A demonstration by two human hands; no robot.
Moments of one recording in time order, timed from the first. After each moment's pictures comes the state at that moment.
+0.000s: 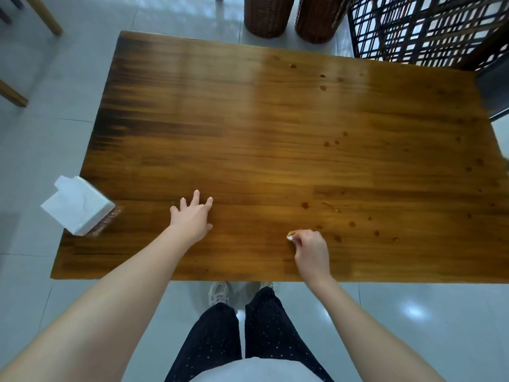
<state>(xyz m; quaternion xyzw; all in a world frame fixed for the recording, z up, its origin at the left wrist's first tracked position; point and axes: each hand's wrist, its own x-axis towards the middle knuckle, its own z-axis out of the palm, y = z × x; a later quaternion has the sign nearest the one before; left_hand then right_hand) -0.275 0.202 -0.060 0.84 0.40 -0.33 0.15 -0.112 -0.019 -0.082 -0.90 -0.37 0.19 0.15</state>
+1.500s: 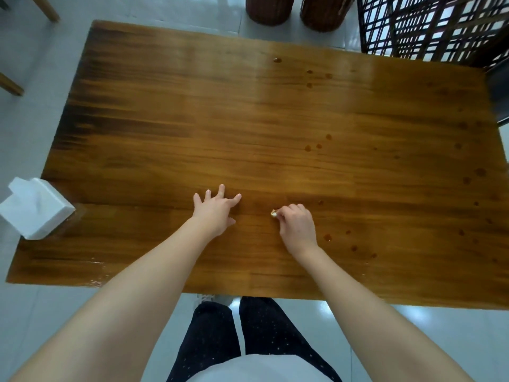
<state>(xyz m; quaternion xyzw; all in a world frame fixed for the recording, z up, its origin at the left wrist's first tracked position) -0.156 0.162 -0.064 0.86 0.36 -0.32 0.16 -0.015 0.017 -0.091 -0.85 -0.47 0.15 0.15</state>
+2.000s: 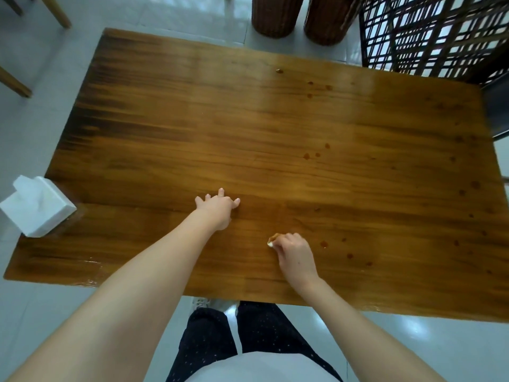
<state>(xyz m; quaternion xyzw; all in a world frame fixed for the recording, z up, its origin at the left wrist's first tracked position) -0.135 0.173 -0.058 0.83 0.37 -0.38 0.17 -0.033 -0.026 -0.084 -0.82 -0.51 0.21 0.14</state>
